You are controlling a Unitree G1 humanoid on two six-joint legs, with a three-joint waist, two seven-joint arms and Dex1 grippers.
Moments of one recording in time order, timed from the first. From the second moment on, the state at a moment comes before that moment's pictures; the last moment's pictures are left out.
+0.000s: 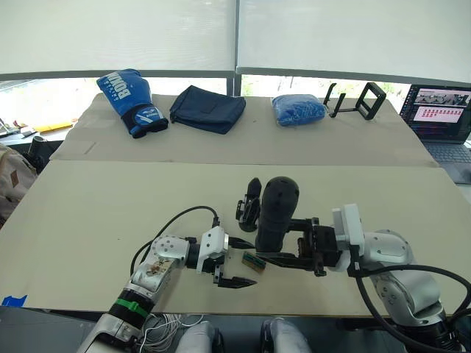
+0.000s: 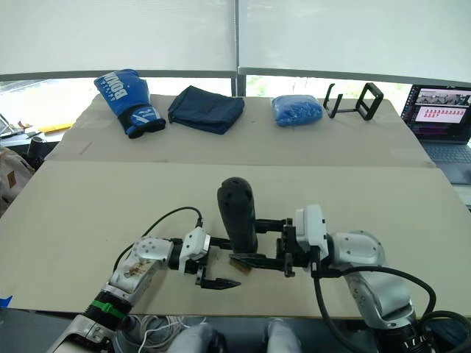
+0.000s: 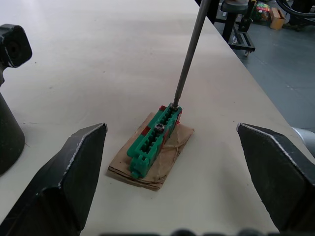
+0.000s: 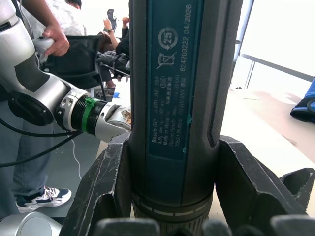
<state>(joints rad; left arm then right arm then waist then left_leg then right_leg) -0.31 0.39 -0.32 0.17 -0.22 -0.02 -1.27 -0.15 -0.56 0.05 -0.50 0.58 0.22 1.11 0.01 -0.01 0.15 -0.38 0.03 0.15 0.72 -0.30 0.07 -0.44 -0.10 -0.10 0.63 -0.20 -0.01</state>
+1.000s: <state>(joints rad) -0.20 0.48 -0.20 0.07 -0.36 -0.04 -1.32 -0.22 -0.62 0.02 -0.52 0.71 0.26 1.11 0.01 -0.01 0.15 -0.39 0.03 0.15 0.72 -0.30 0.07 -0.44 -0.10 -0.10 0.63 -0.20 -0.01</state>
